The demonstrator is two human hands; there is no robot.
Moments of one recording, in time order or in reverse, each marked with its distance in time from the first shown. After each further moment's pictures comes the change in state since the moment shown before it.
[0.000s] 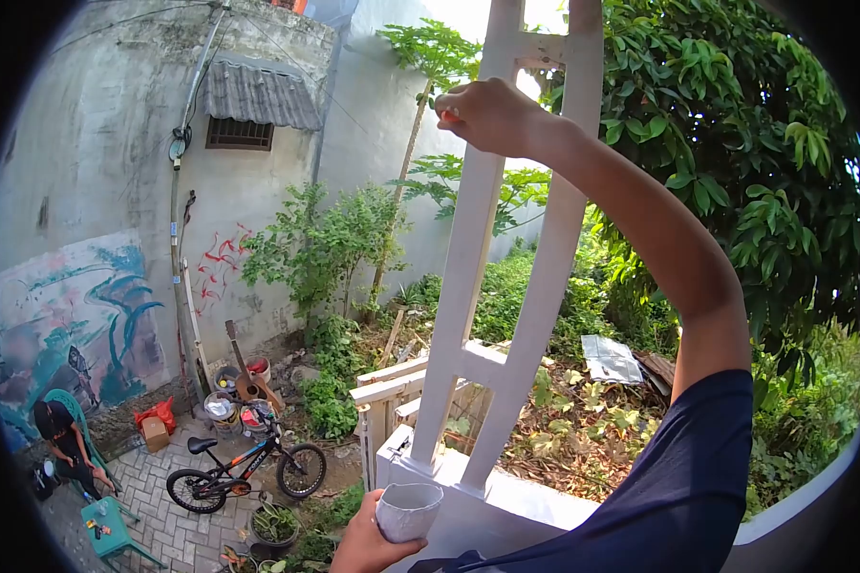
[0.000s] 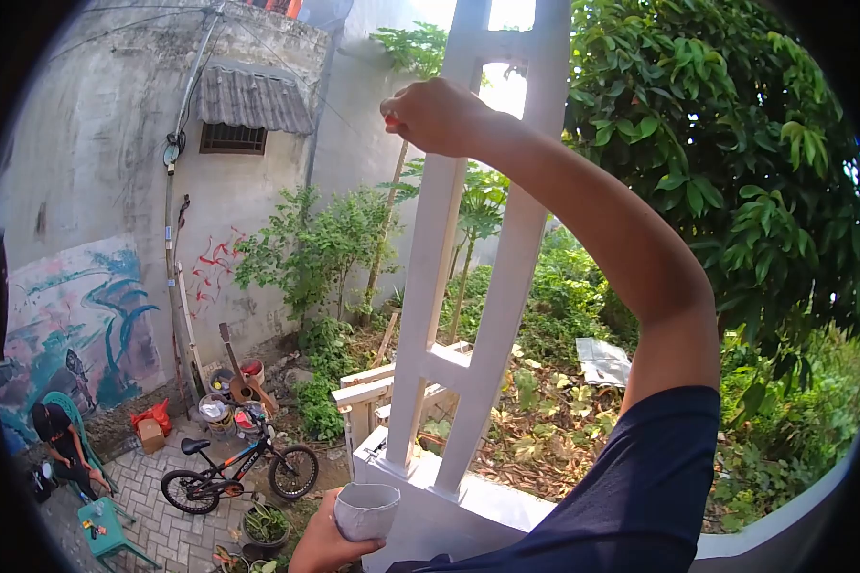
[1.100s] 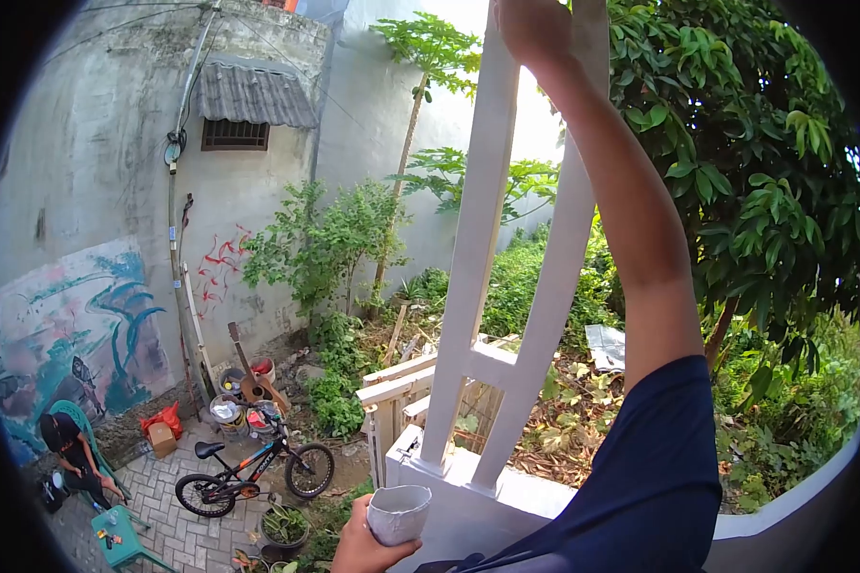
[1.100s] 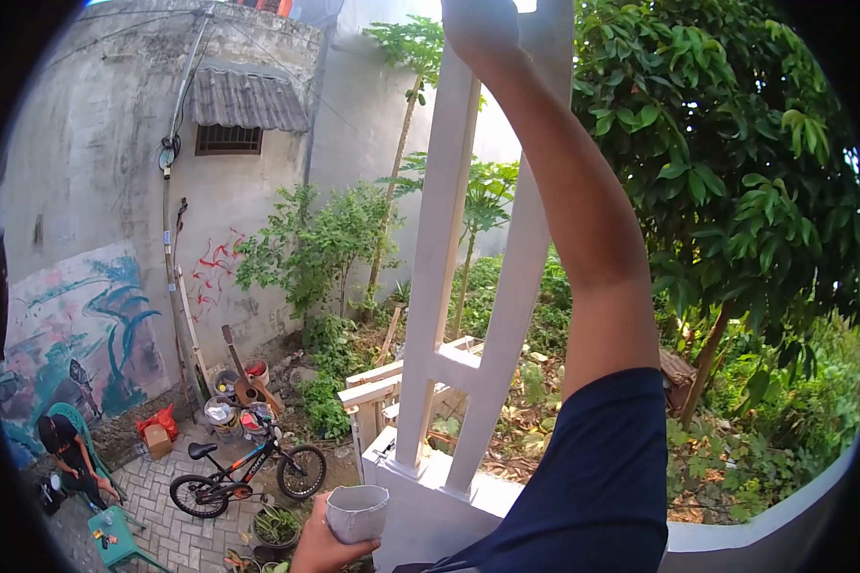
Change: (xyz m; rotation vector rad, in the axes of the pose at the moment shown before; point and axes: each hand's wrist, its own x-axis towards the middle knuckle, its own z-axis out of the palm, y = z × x) left_hand -0.006 0.006 -0.023 0.106 0.090 -0.167; right_hand 0.063 0.139 0.021 -0.429 0.769 0.523
